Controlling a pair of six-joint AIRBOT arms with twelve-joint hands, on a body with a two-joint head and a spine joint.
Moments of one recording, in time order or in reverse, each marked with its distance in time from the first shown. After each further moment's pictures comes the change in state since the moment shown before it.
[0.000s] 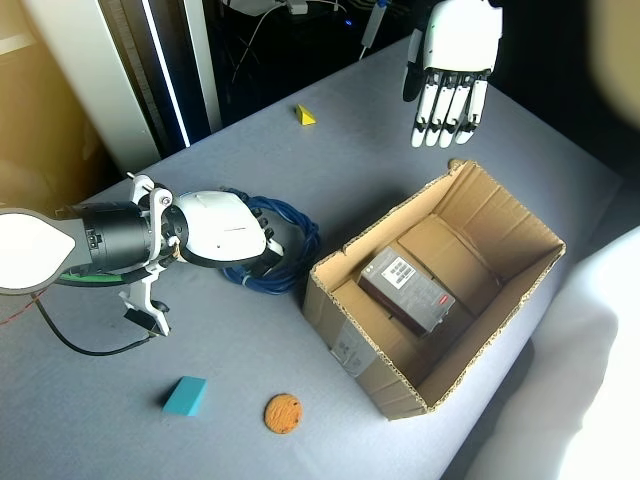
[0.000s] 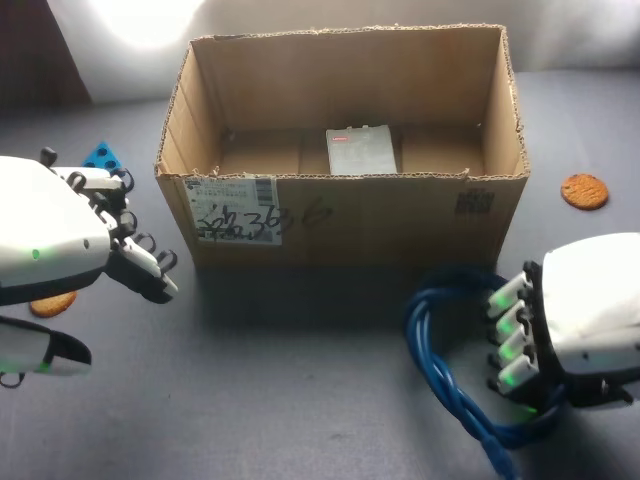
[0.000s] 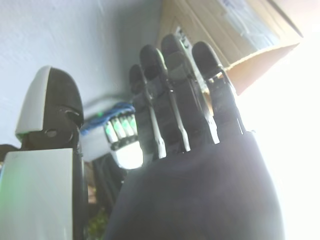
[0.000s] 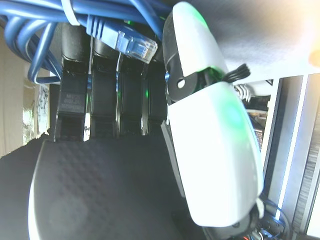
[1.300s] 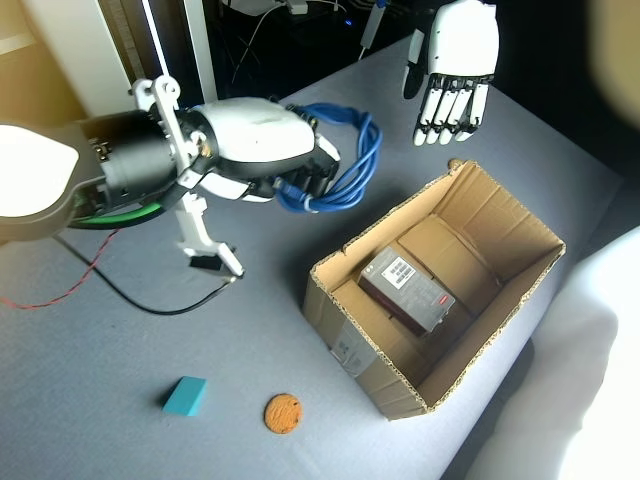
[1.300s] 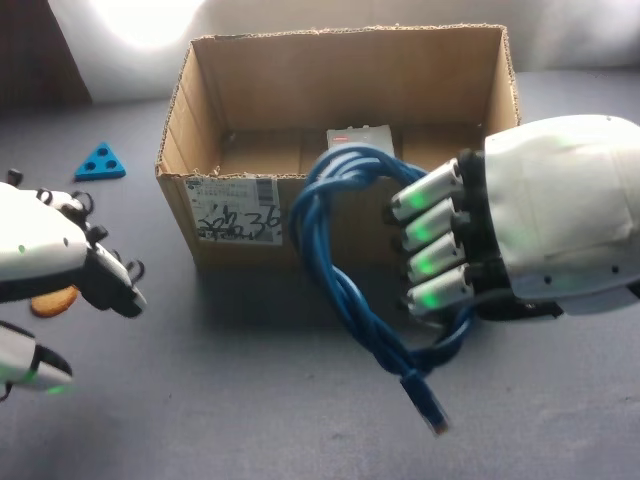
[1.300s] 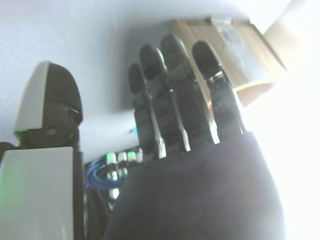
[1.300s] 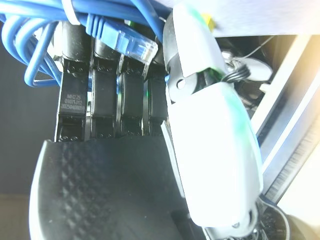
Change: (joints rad) left arm -0.033 0.000 -0.010 1.366 -0.045 -1.525; right arm 0.299 0.044 -0.105 -0.018 0.110 -0.131
